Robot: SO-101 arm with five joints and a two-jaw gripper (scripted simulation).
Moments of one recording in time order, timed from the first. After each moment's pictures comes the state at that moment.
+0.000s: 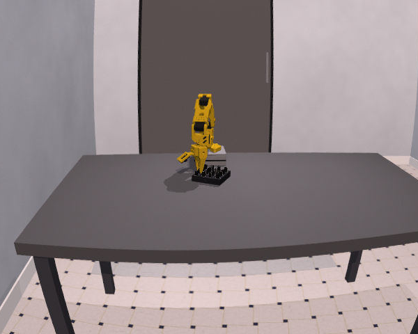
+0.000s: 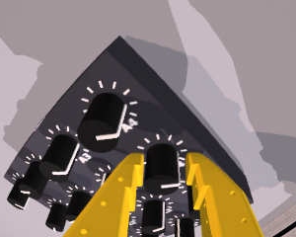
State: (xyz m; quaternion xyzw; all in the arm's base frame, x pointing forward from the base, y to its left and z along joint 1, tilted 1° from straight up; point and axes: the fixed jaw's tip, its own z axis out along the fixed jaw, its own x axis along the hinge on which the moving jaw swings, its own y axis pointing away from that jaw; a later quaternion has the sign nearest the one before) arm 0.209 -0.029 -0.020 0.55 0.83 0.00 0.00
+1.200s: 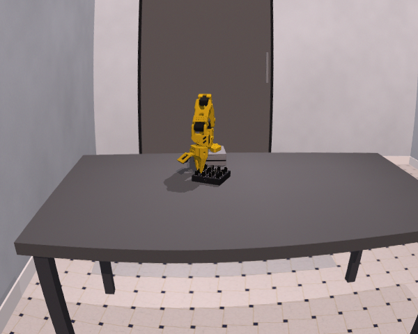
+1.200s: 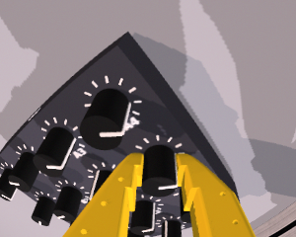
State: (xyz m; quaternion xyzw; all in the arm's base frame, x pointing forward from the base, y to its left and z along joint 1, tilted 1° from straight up) arm 0.208 -0.028 -0.020 0.51 0.86 0.00 0.00
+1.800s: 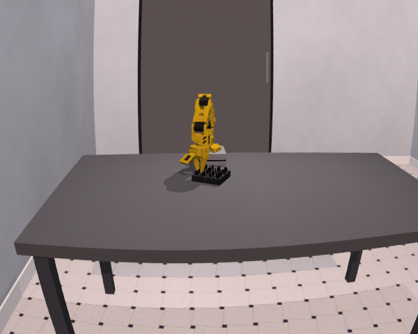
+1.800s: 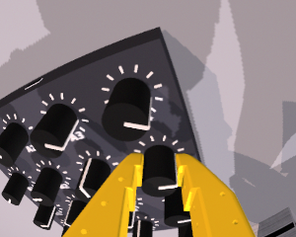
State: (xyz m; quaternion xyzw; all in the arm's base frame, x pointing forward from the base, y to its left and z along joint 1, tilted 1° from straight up) arm 0.207 -0.027 -0.020 0.38 0.92 0.00 0.00
